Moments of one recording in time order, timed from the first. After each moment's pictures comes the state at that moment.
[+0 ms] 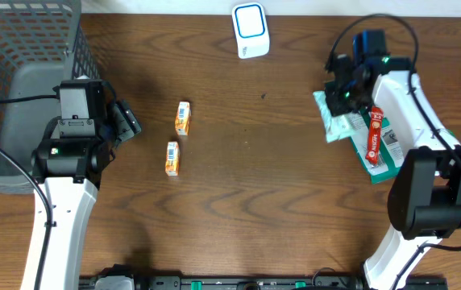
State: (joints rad) left arm 0.00 1.22 1.14 -0.84 -0.15 -0.46; right arm 0.05 1.96 1.50 -0.86 -0.13 -0.22
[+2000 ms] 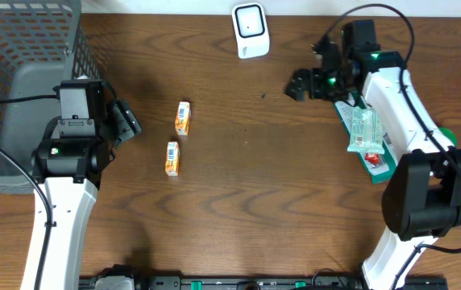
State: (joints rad) left arm 0.00 1.22 1.14 -0.84 -0.15 -0.46; right arm 0.12 1.97 1.62 -0.81 -0.49 0.10
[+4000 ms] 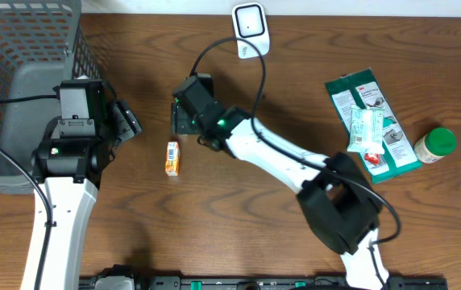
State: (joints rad) left arm 0.00 1.22 1.14 -0.84 -0.15 -0.46; right arm 0.81 2.14 1.62 -0.34 0.07 0.74
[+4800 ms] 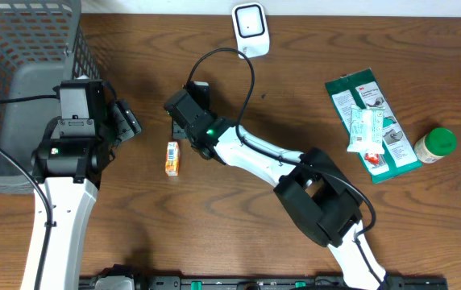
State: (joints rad) left arm 0.00 1.22 1.14 -0.84 -0.15 -0.46; right arm 0.84 2.24 1.62 -0.24 0.21 0.79
